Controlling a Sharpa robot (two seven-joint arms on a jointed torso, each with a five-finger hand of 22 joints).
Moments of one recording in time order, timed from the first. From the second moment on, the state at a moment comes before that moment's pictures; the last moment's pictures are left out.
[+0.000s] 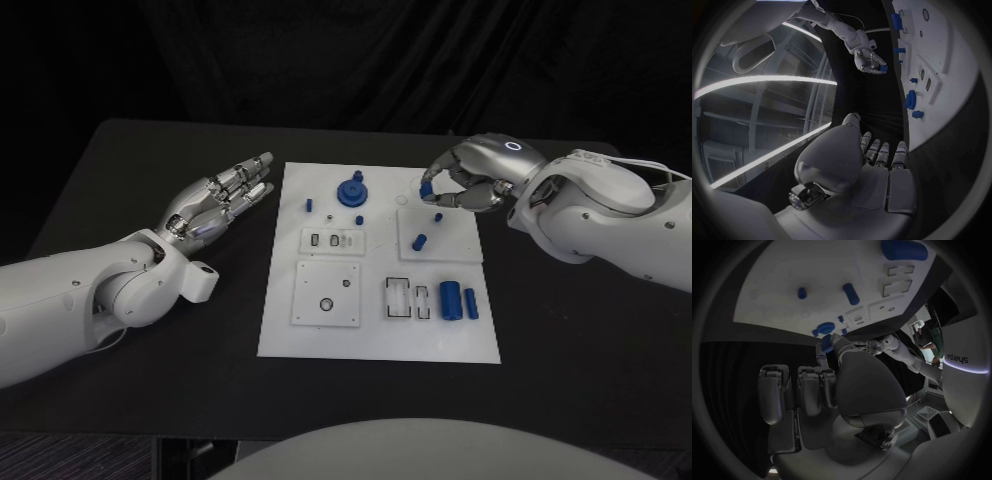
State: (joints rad) left arm 1.22 -0.96 -0.21 1.47 -0.27 0.00 0.68; left_hand 1.53 0.25 -0.19 0.26 0.55 0.25 0.02 0.03 0.03 0.04 0.08 0.10 0.02 0.00 0.08 0.00 0.00 0.16 0.01 0.19 0.00 0.00; right arm 1.42 -1.01 -0.24 1.68 -1.57 -0.43 -0.04; right_hand 1.36 -0.02 0.20 0.11 0.27 1.01 0.08 0.15 0.33 1.46 -0.02 1.57 1.31 1.47 -0.07 1.57 1.31 0.02 1.46 0.04 1.54 1.31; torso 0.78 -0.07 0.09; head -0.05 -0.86
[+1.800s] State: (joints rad) left arm 1.22 -0.94 -0.21 1.47 -0.27 0.01 0.68; left_hand 1.53 0.25 -0.19 0.26 0.55 0.25 0.02 0.03 0.03 0.04 0.08 0.10 0.02 0.00 0.07 0.00 0.00 0.16 0.01 0.19 0.00 0.00; right arm 1.32 -0.71 -0.24 1.61 -1.67 -0.33 -0.25; right_hand 1.35 -0.03 0.20 0.08 0.35 1.02 0.10 0.14 0.33 1.47 -0.01 1.57 1.31 1.47 -0.07 1.57 1.31 0.02 1.47 0.04 1.51 1.31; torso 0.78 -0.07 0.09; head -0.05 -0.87
